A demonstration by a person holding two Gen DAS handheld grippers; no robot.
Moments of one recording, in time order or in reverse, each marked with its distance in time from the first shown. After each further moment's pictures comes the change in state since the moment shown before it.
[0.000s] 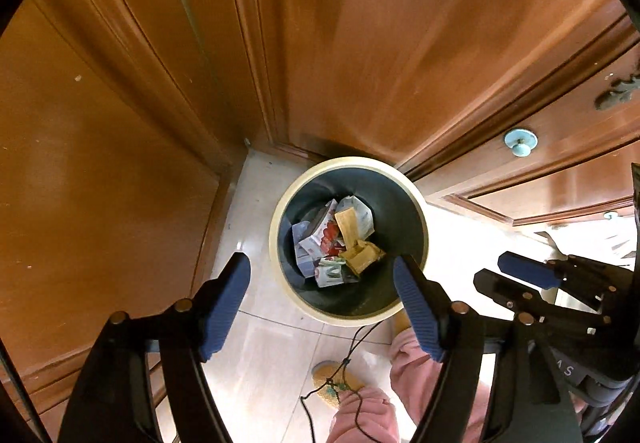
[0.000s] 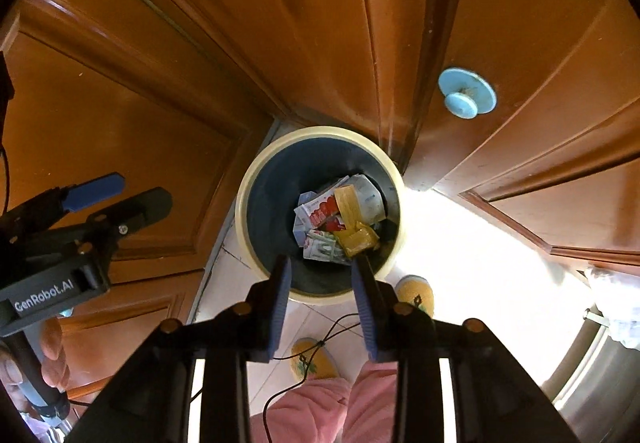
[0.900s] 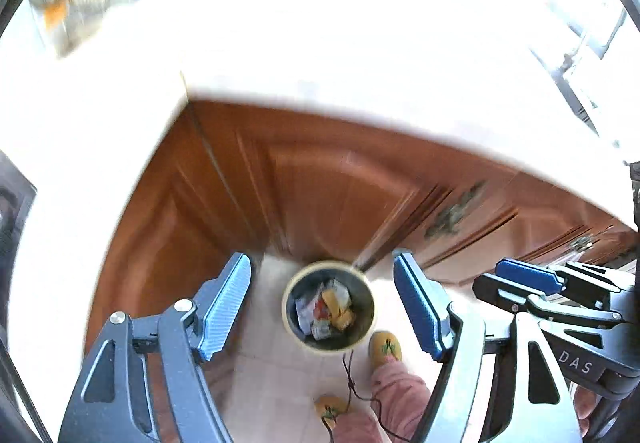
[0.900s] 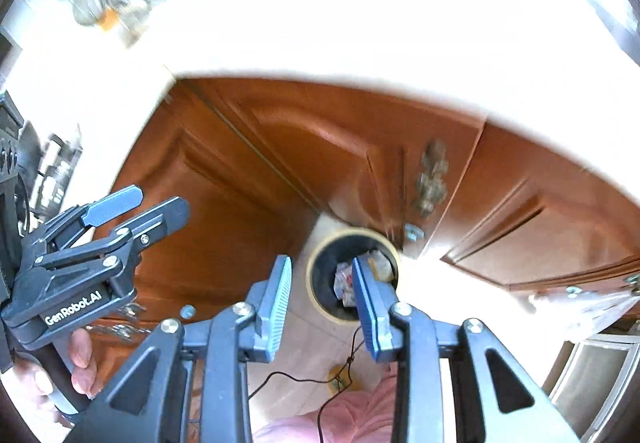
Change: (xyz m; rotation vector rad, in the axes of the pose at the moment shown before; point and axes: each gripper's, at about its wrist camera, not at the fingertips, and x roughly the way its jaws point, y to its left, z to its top) left arm -0.309 -0.051 0.029 0.081 -0.337 0.014; right arm -0.288 0.050 0.002 0.010 -0.296 0.063
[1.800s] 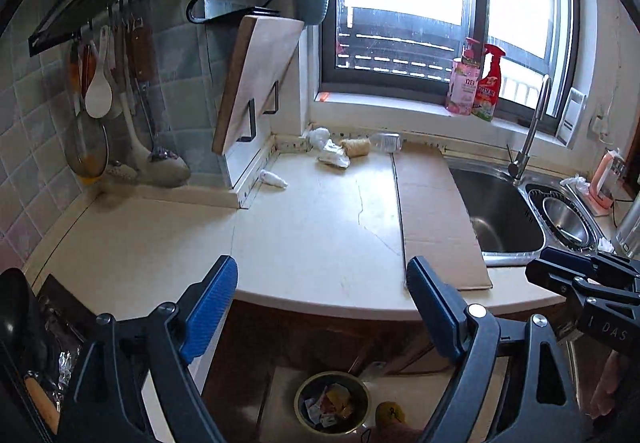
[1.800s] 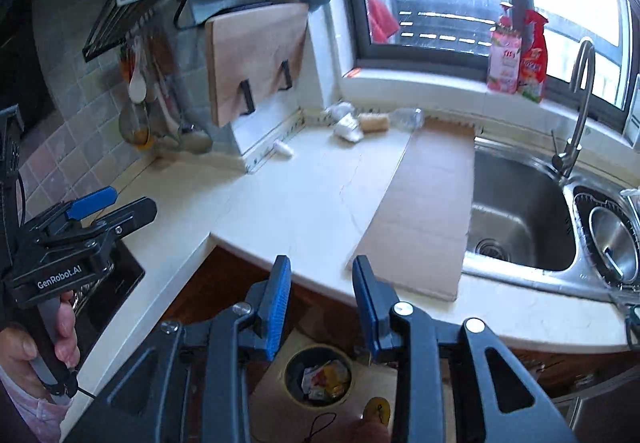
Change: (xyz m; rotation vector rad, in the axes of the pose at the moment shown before) left arm -0.204 -0.025 0.114 0.076 -0.388 -0.013; right arm -0.239 0.028 0.059 -0.073 -0.433 -0.130
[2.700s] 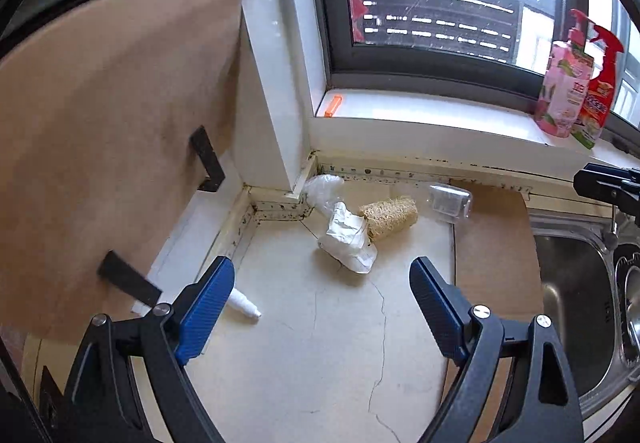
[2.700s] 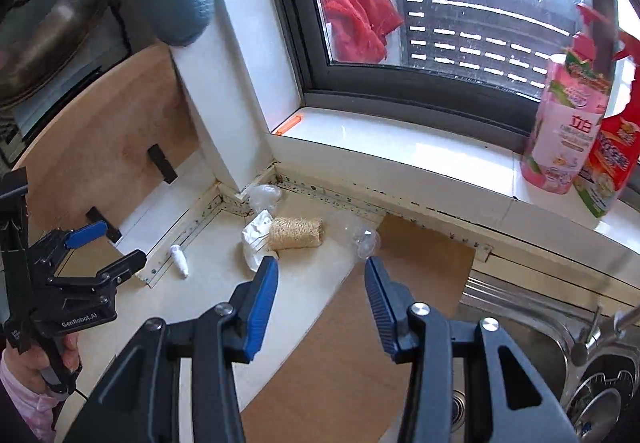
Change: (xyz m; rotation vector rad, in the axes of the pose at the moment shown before) left arm 0.345 -0.052 0.233 -0.001 0.209 0.157; right arm 0.260 -0.216 0.293 -0.039 0.122 0.096
